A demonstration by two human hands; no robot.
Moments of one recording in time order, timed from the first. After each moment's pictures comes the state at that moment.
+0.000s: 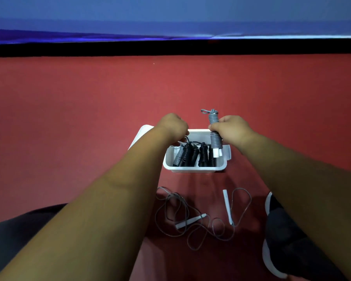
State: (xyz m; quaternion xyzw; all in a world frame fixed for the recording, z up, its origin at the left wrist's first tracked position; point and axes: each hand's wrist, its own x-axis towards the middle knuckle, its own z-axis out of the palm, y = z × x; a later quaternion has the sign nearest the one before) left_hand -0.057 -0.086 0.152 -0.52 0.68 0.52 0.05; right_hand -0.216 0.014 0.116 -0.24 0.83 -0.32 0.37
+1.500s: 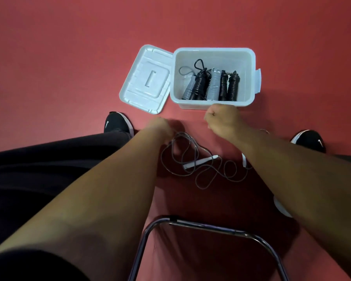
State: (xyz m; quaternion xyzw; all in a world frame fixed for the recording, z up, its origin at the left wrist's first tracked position) left_hand 0.065 -0.037 -0.085 -0.48 0.76 0.26 0.34; right_hand -0.124 0.070 -0.061 -0.39 0.81 -0.15 0.41
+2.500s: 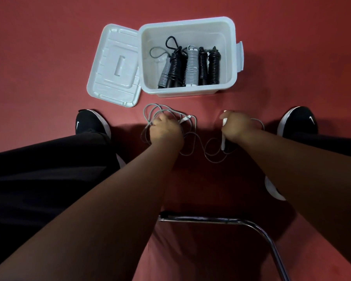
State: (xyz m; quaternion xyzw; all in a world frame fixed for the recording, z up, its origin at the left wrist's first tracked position) left_hand -0.001 0.037 -0.131 -0.50 0.78 0.17 0.34; right_hand -0.187 0.148 -0.137 -0.31 0.86 0.01 0.40
